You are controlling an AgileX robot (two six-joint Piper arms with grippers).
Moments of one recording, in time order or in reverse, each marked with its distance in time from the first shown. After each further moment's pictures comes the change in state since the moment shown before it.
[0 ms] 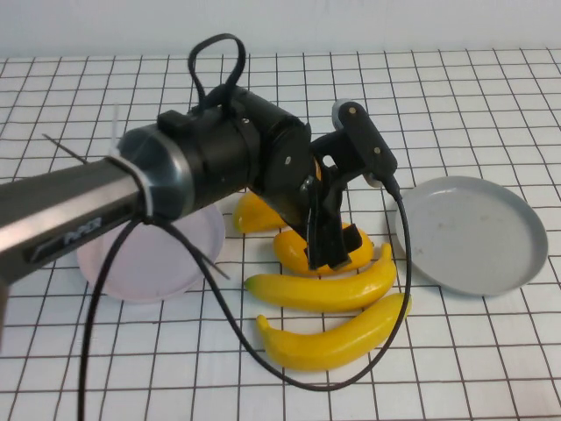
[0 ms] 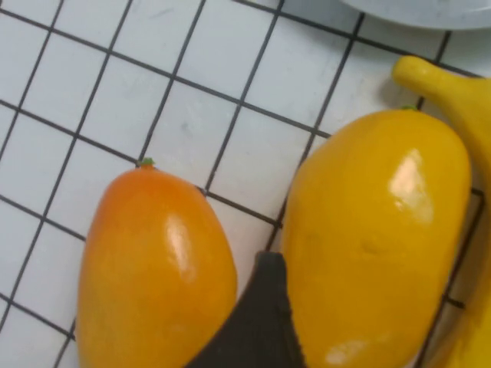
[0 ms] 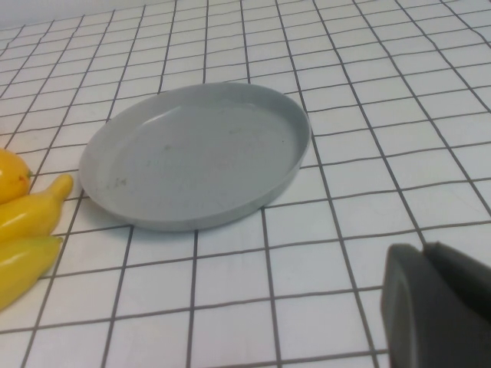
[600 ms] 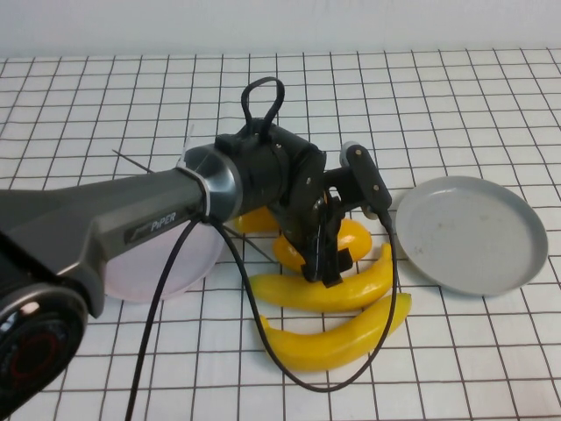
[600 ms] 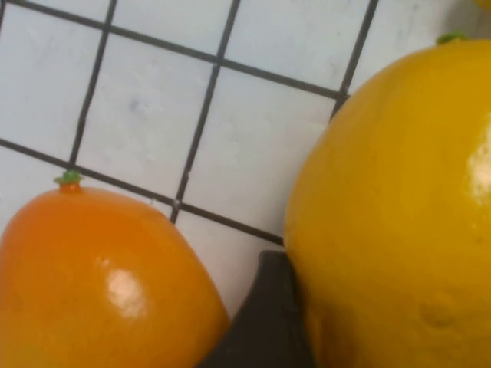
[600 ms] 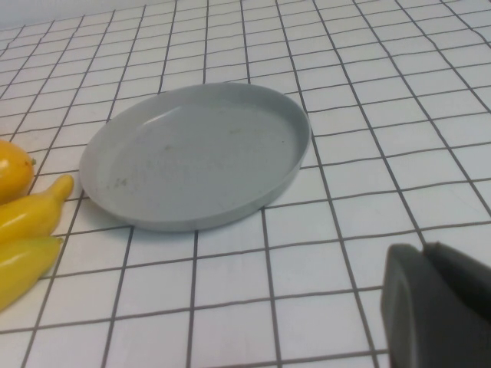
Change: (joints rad) right arm 0.000 0.000 0.000 0.000 0.000 0.000; left arm 0.033 0.224 -0.099 -0.007 -0.004 0.118
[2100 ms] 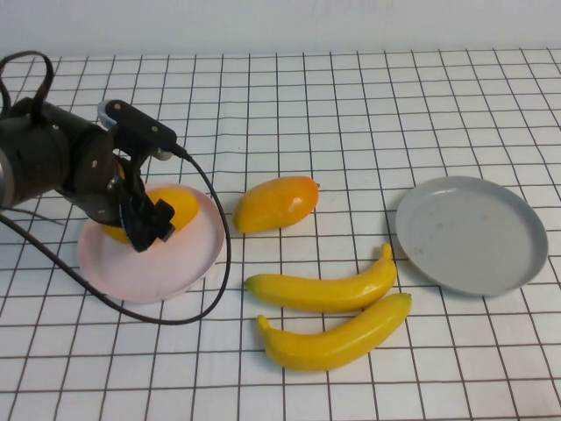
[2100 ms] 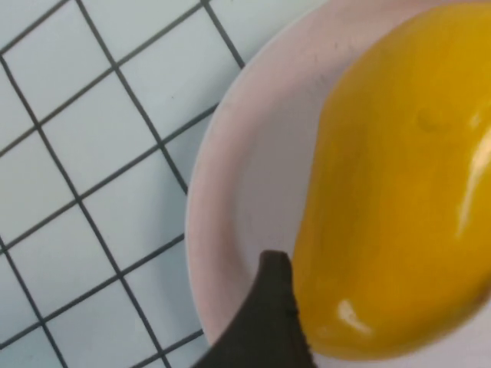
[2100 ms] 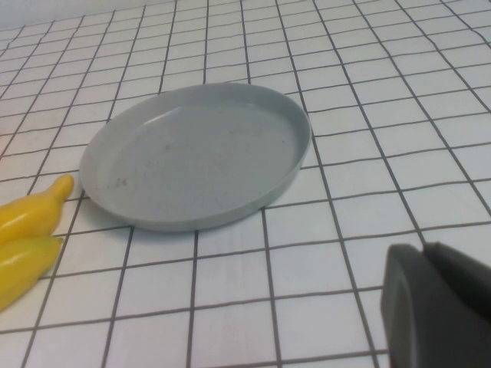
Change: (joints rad) right arm 0.000 0.000 0.000 0.000 0.000 0.000; left arm 0.401 -0.326 0.391 0.238 -0.104 -0.486
